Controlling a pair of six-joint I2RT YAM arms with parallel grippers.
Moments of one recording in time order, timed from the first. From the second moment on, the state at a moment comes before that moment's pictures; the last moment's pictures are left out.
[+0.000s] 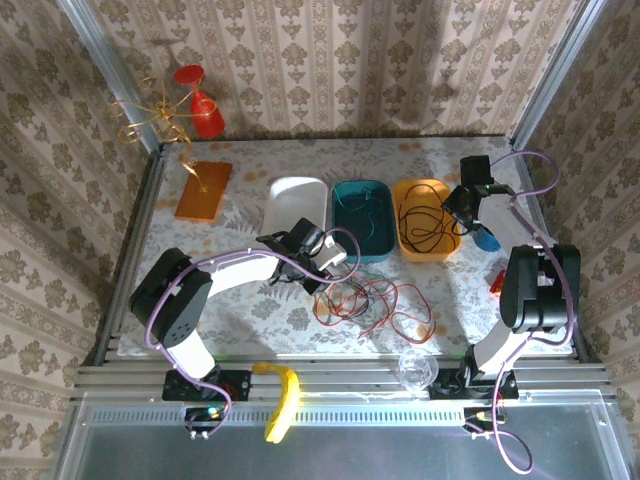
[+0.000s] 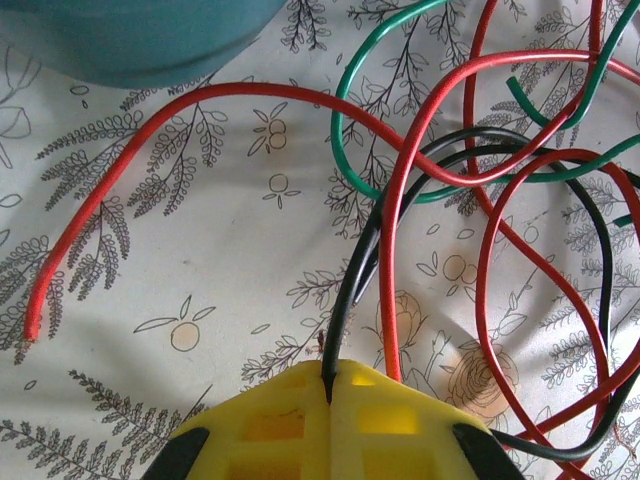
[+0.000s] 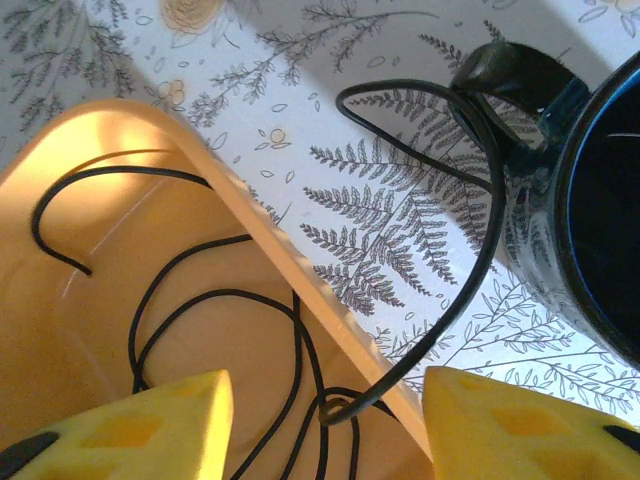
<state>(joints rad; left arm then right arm) -0.79 1.67 0.96 -0.41 0.32 0.10 -0.05 1.66 1.20 -0.58 0.13 0.71</state>
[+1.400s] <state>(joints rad) -0.79 1.67 0.96 -0.43 0.32 0.10 0.09 1.71 1.10 -0.46 -0.07 0.53</state>
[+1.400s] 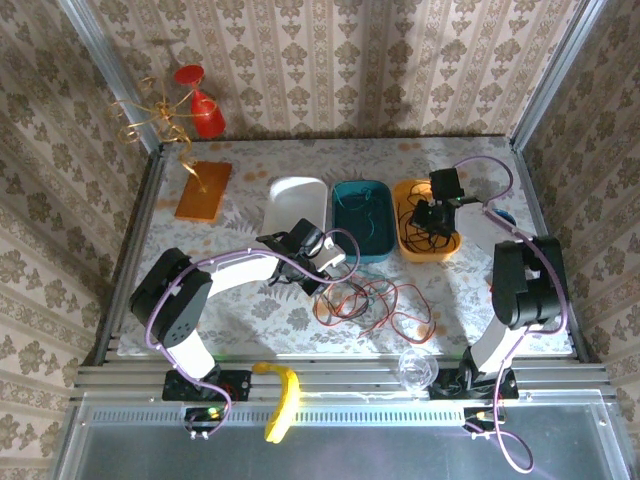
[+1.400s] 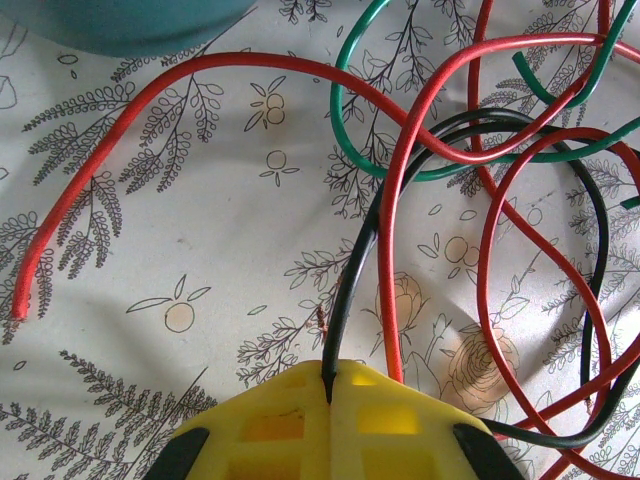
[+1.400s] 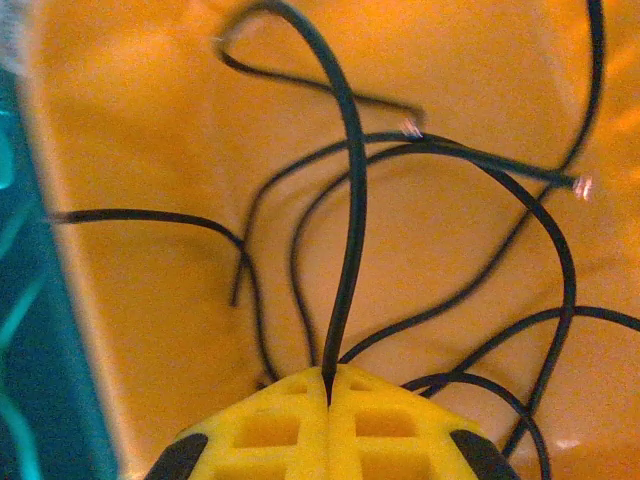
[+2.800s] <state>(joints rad) -0.79 1.67 0.96 -0.43 0.32 0.10 0.53 1.38 0.80 -0.57 -0.13 0.41</state>
